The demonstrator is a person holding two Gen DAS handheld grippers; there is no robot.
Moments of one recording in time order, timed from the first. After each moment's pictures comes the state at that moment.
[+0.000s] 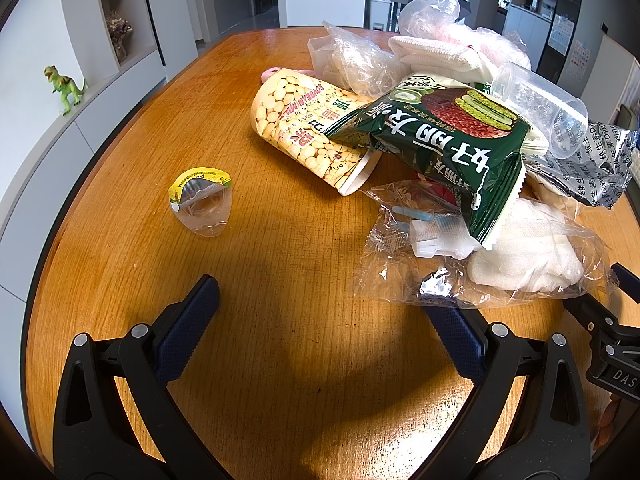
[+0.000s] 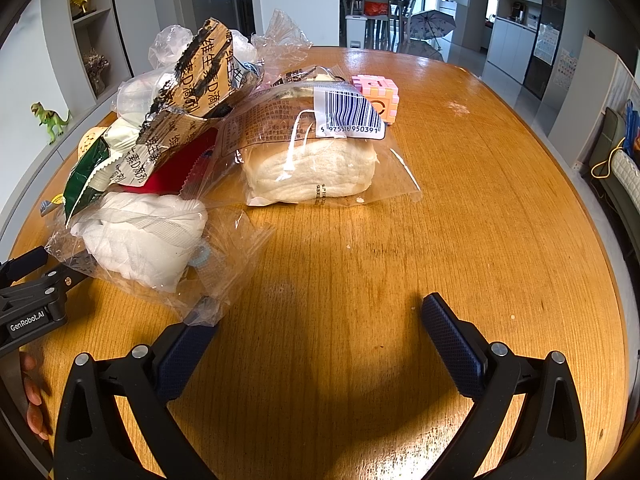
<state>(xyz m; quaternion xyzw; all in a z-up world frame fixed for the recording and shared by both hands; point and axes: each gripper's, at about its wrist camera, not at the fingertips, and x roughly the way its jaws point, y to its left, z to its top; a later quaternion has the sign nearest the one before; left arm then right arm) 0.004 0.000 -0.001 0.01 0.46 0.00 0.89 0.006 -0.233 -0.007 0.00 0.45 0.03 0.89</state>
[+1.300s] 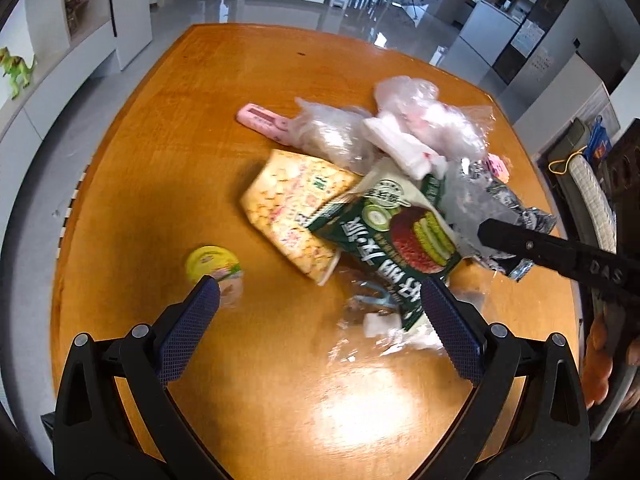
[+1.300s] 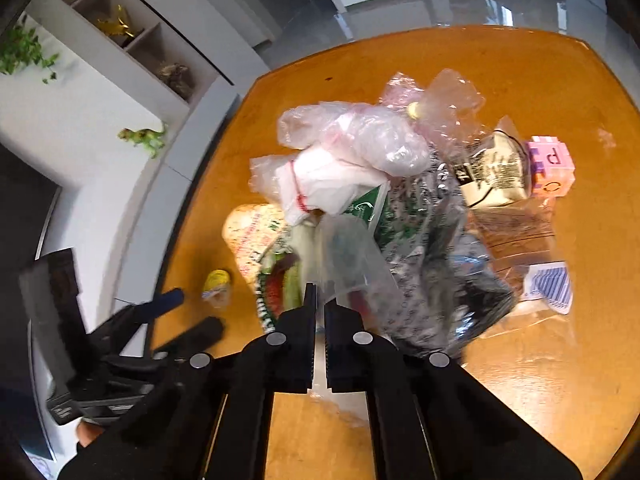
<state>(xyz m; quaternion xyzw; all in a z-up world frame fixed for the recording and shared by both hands) 0.057 0.035 0.072 -0.07 0.52 -0.11 0.84 0.103 -0.173 0.074 0.15 0.54 0.23 0.80</state>
